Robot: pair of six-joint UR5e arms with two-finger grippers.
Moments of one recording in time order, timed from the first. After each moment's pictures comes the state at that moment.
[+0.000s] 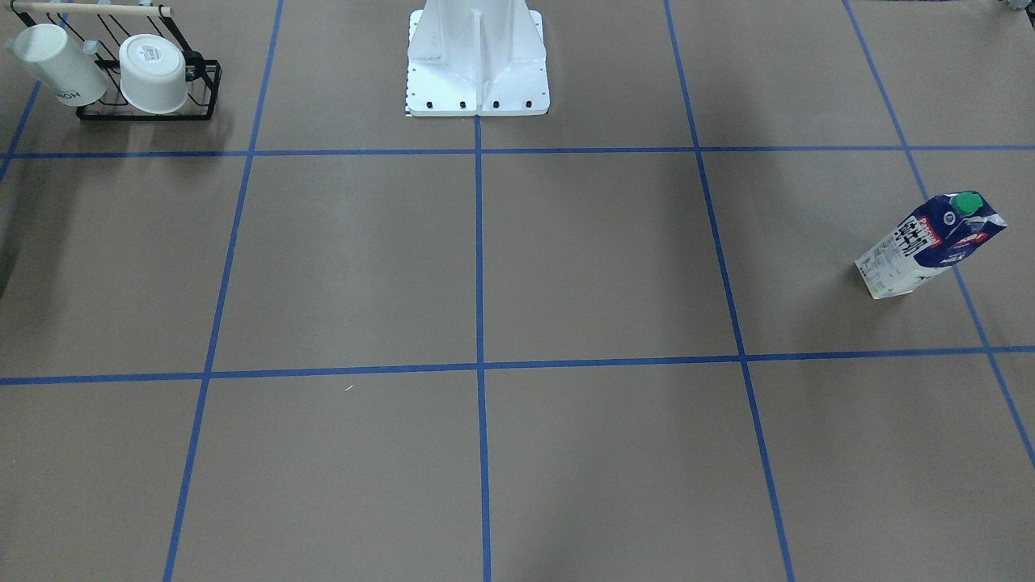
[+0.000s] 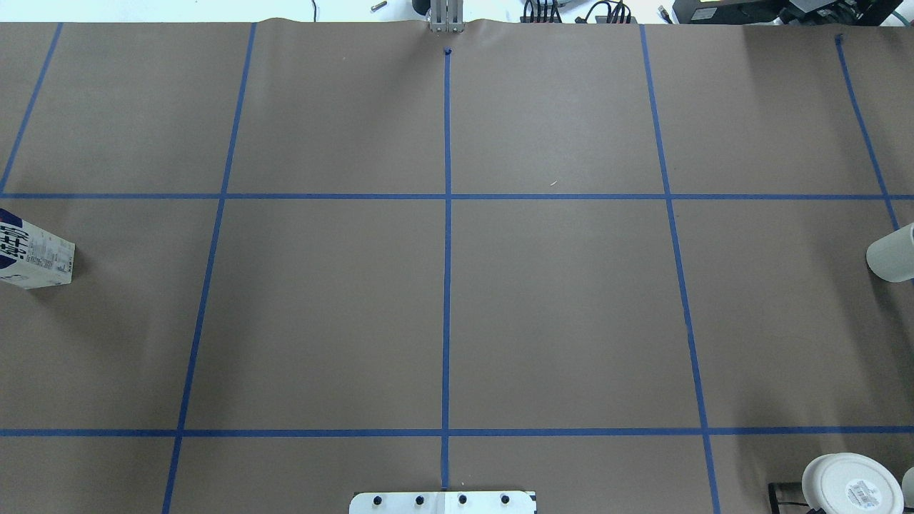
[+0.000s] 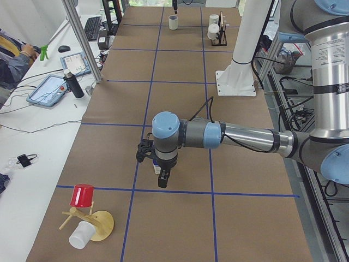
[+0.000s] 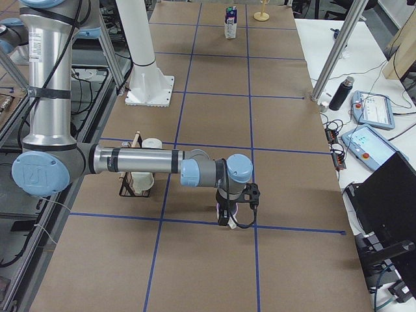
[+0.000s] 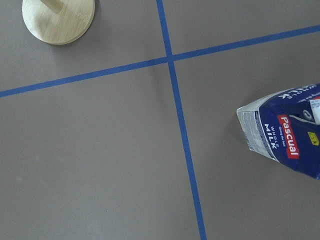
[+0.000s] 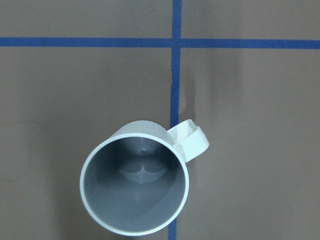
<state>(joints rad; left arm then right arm) -1.57 -1.40 -1.89 -1.47 -2.28 0.15 1.44 -1.65 1.57 -1.49 2.36 0.09</state>
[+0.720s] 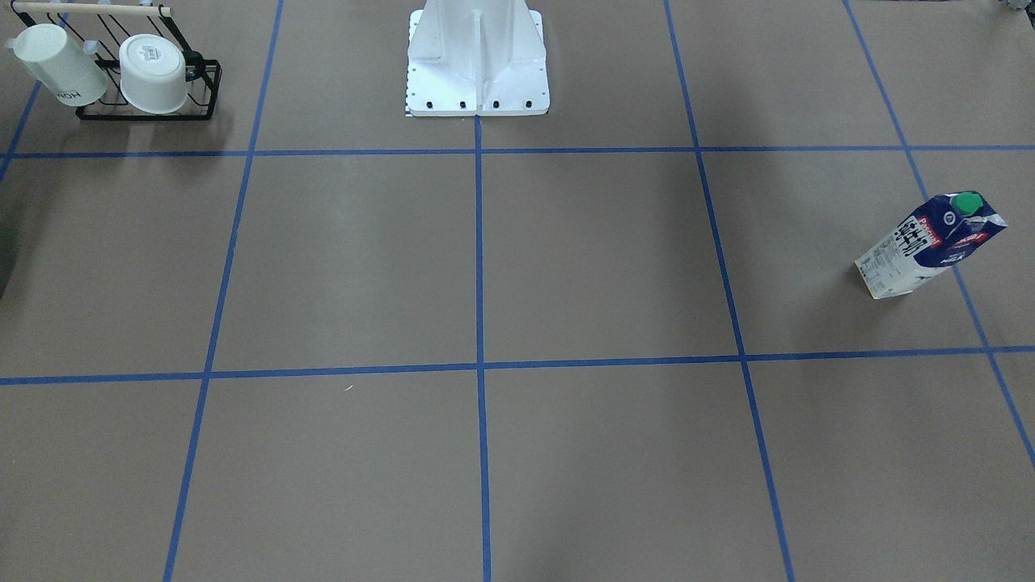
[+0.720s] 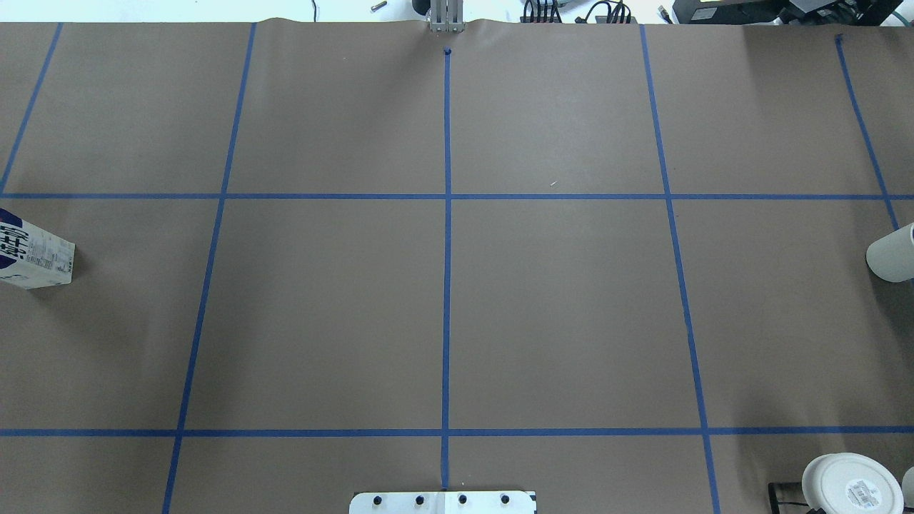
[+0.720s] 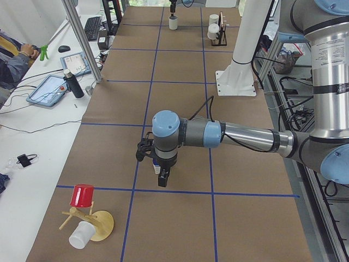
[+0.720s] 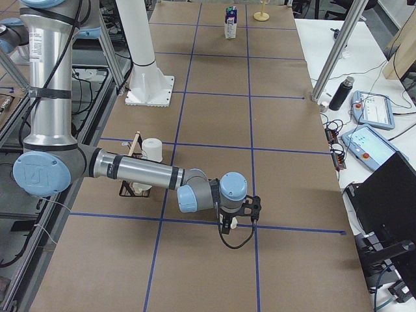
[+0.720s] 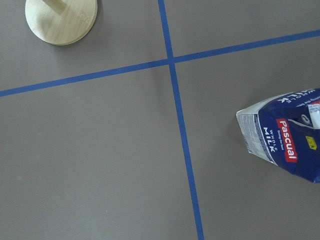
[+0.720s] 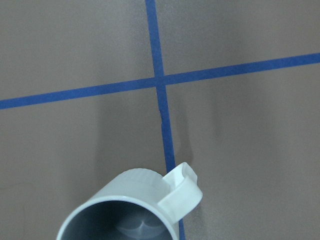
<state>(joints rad) -1.57 -1.40 -1.89 -1.47 -2.29 0.14 1.43 -1.64 1.44 -1.19 2.40 0.38</state>
